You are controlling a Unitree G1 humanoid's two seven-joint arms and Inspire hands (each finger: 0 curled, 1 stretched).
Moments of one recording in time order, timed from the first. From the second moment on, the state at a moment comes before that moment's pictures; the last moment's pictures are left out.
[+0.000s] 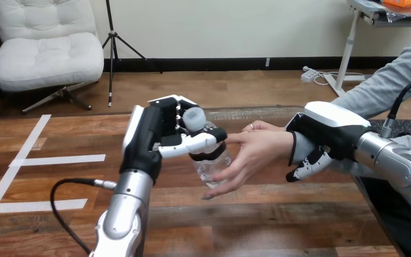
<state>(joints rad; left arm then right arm) -0.28 0.03 -0.02 0.42 0.07 -0.31 -0.06 -0.67 -0.63 0.35 0.87 -0.55 -0.49 0.23</state>
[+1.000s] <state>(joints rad) -0.36 0.02 -0.03 0.58 0.09 -0.38 -0.03 -0.67 -0.63 0.35 0.85 -0.55 -0.48 0.25</state>
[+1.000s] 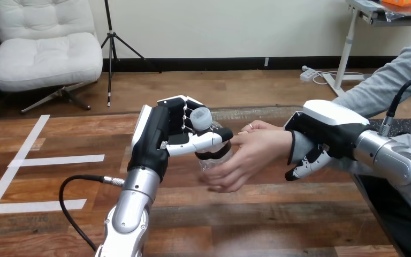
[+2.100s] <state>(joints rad) -0.45 0.00 -0.03 0.74 0.13 -0.47 0.03 -0.67 -0.63 0.35 0.85 -0.55 -0.47 0.25</state>
